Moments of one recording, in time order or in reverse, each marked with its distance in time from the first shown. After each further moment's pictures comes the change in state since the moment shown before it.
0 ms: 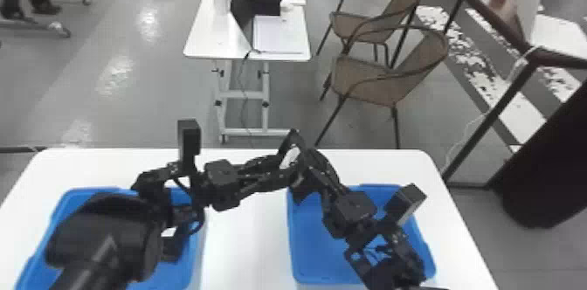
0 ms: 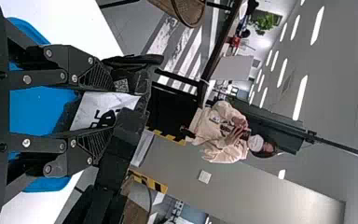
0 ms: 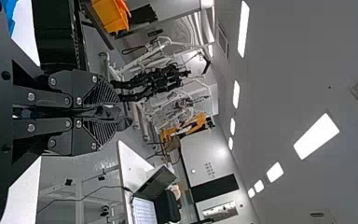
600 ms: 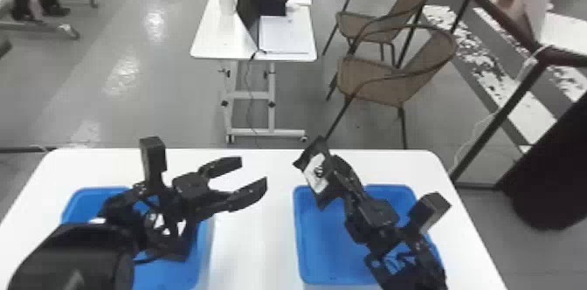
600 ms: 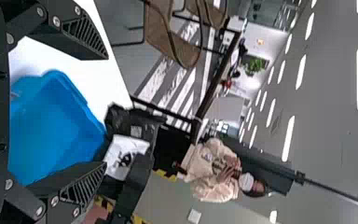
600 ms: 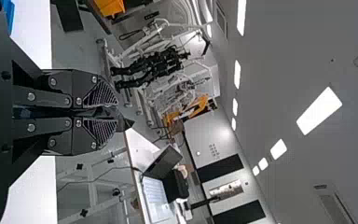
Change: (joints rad) left arm 0.152 0.030 0.161 -0.108 -0.015 -0.003 0.088; right arm 0.014 0.000 -0.064 0.019 -0.051 0.001 -0.028
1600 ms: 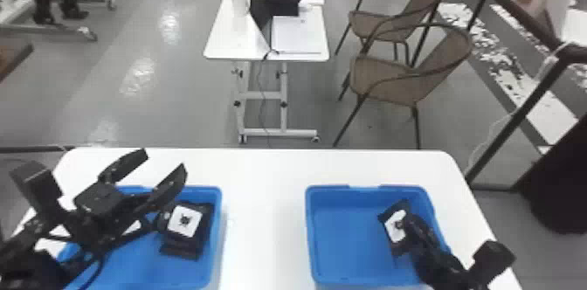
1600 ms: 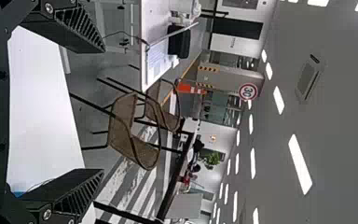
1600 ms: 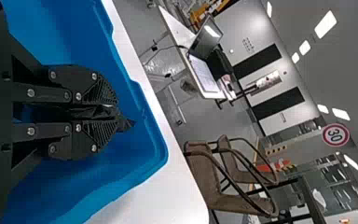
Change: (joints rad) left arm 0.279 -0.032 0.345 -0.319 -0.012 -0.072 0.142; right arm -0.120 0.000 -0.316 0.451 -0.014 -0.006 -0.047
